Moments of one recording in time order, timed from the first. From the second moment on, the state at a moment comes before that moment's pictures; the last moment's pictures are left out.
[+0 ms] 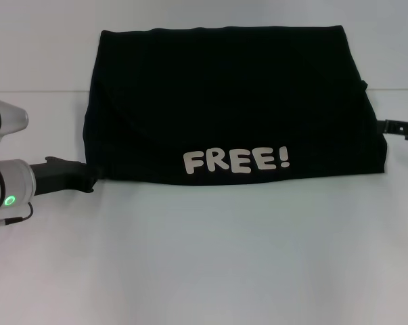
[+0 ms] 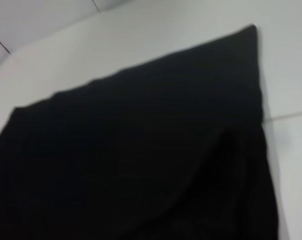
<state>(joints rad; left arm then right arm) -0.61 -2.13 0.62 0.66 2.28 0.94 -1.67 0.68 1.94 -0.53 -0.54 -2.25 -1.01 2.10</state>
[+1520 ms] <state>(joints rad) -0.63 -2.11 0.61 0.66 2.31 0.94 -1.67 0.74 1.97 -0.58 -0.42 -2.36 -0.88 2.14</state>
